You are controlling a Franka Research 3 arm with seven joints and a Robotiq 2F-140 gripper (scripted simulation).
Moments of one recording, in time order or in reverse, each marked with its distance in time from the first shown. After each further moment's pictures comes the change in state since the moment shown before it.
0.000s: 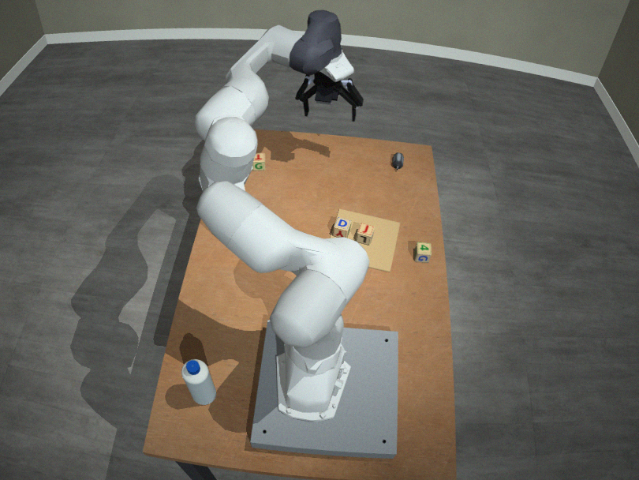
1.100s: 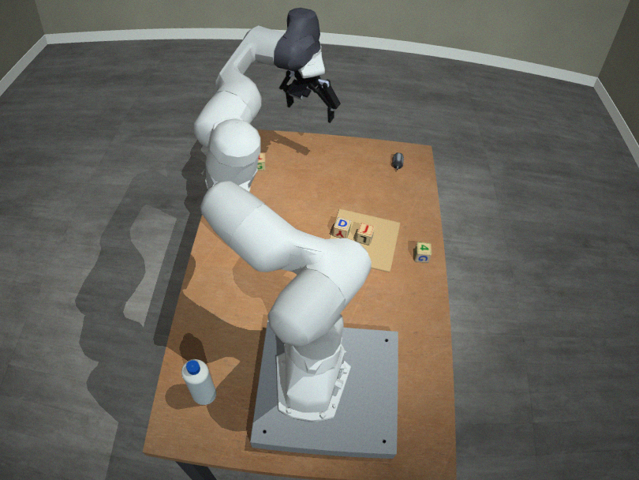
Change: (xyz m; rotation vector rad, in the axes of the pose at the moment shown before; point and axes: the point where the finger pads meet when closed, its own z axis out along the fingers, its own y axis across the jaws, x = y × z) arm -0.019 0.067 0.014 -0.011 0.021 0.323
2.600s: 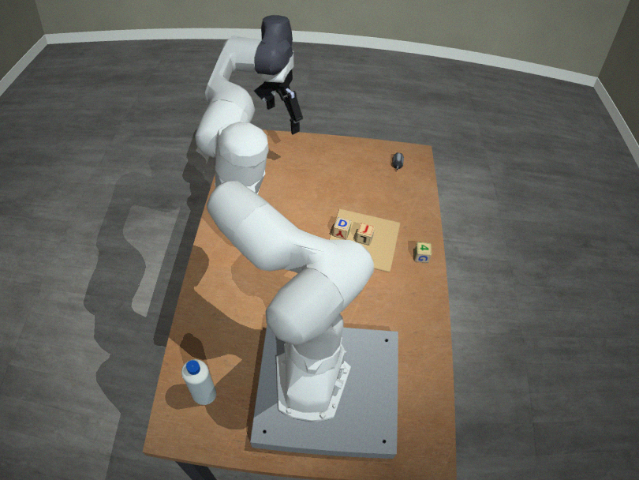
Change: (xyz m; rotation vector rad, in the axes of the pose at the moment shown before) arm 0.035 0.086 0.044 0.016 0.078 0.437
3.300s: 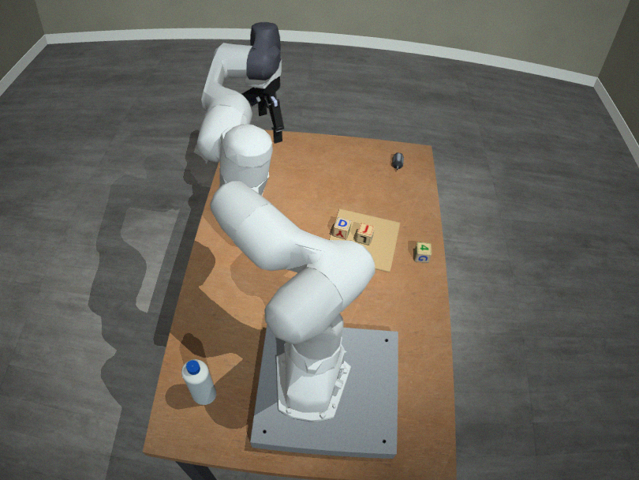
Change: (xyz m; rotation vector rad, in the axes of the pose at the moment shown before) arm 0.039 0.019 0.030 0.033 0.045 0.205
